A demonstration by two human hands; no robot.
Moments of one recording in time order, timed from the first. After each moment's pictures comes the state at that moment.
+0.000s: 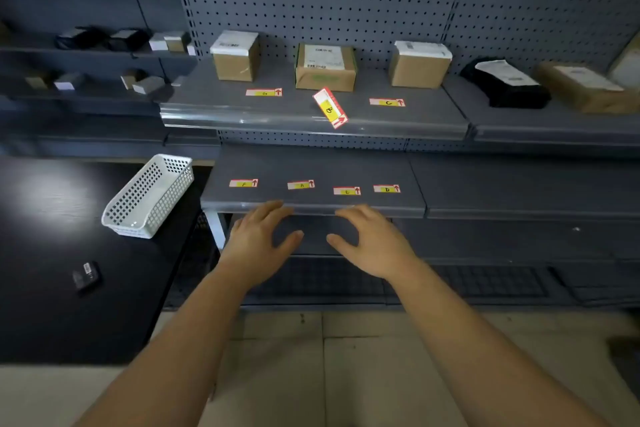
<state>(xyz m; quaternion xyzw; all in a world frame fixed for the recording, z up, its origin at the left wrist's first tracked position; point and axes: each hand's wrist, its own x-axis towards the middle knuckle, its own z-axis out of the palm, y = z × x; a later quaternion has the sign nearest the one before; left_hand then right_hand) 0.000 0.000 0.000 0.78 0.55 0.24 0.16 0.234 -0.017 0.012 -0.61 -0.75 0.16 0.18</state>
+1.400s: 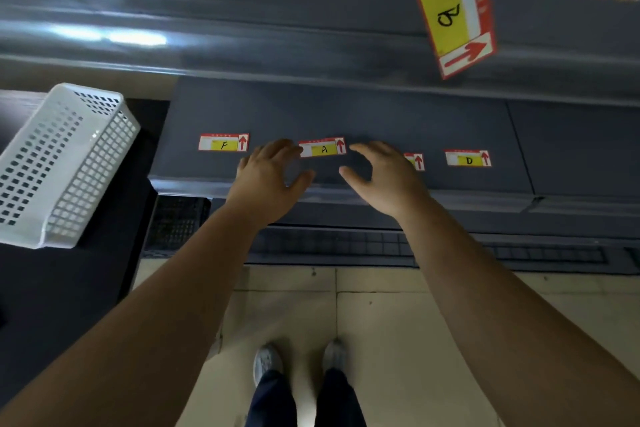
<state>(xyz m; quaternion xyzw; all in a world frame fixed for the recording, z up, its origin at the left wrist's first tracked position) 0.002 0.277 -0.166 0.78 0.58 0.16 0.18 0.226 0.267 -0.156 -0.65 -0.72 0.19 0.13</state>
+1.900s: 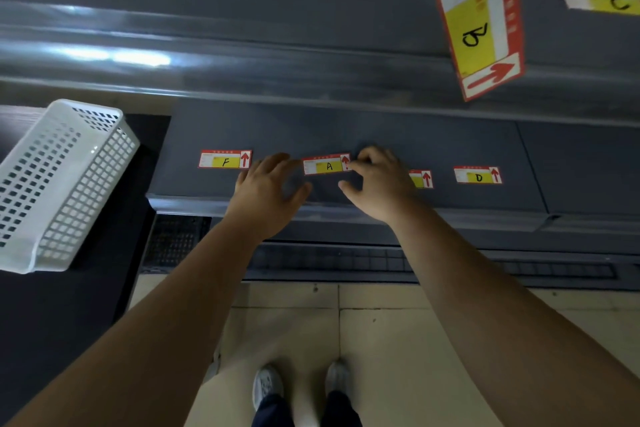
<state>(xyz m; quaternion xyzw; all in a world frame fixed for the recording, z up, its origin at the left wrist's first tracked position) -0.005 0.292 -0.179 0.77 0.60 0.15 0.18 0.215 0.302 -0.181 -0.64 -0.76 0.11 0.03</state>
